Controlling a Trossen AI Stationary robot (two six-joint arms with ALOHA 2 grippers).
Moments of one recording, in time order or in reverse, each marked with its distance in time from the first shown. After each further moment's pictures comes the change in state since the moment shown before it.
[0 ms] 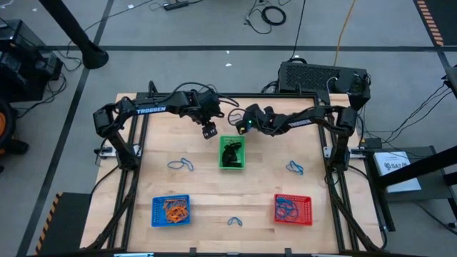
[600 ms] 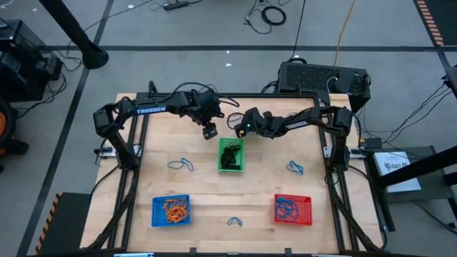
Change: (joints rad) left arm -0.002 0.000 0.000 0.004 0.038 0.000; right arm 0.014 0.046 -0.007 0.017 -0.043 0.088
